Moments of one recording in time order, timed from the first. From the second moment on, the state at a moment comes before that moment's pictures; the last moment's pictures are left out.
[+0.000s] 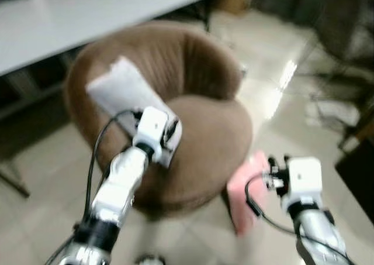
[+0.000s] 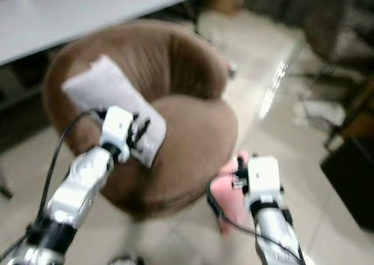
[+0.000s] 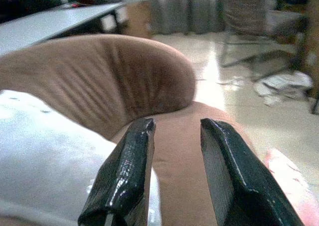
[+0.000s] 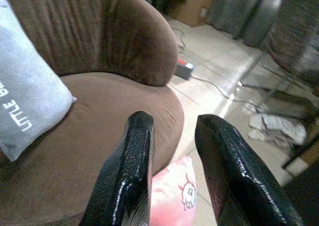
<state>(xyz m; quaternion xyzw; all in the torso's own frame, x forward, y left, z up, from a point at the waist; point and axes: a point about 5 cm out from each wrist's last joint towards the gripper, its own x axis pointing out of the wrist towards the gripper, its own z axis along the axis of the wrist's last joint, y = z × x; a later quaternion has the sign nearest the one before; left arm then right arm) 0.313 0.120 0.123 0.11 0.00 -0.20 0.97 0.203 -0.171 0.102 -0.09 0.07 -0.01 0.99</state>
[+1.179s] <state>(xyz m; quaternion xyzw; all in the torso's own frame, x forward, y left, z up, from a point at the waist) 0.313 0.131 0.117 0.12 0.01 -0.18 0.98 0.203 -0.161 0.098 -0.09 0.07 0.02 0.99</state>
